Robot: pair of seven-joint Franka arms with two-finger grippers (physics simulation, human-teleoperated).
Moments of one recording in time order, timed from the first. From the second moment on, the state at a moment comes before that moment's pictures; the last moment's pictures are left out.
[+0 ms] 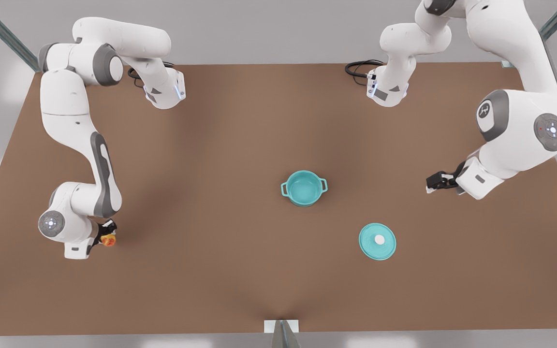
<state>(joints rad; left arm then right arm) 0.00 0.23 -0.07 -1.50 -0.10 1.72 -0.01 -0.10 0.74 -0.04 -1.53 -0.08 2.19 -0.83</state>
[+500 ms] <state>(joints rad) 0.00 0.24 -0.07 -1.51 -0.12 1.69 0.04 0.09 0.67 0.08 -1.35 -0.05 1.89 -0.83</state>
